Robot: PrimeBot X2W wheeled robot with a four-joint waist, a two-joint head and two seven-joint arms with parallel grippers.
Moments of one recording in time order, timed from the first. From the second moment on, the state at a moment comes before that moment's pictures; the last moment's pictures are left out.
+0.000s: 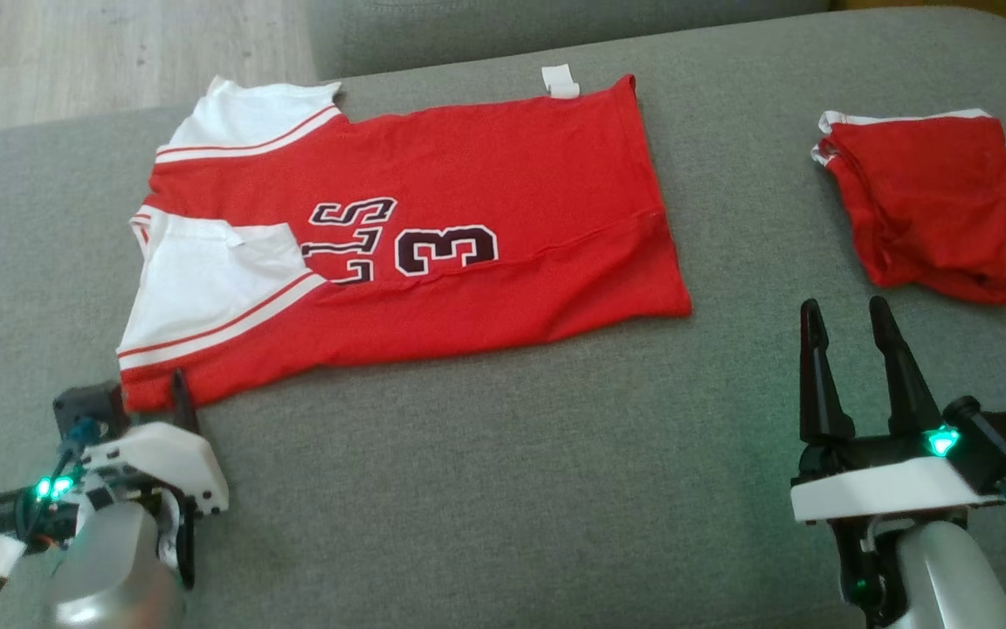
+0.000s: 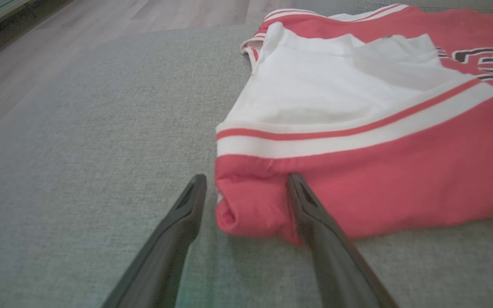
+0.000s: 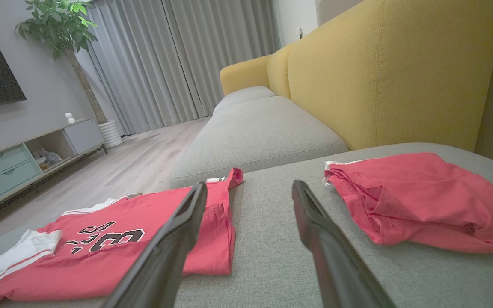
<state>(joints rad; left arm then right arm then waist) -0.49 0.18 -0.09 1.02 -0.27 0.06 -0.13 -0.06 -0.05 0.05 0.16 0.26 0.13 -0.26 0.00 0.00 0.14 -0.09</state>
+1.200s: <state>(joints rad) -0.55 0.12 -0.29 0.68 -0.16 -0.02 -0.25 -0.45 -0.05 -0.08 0.81 0.16 0.13 0.07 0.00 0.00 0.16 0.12</state>
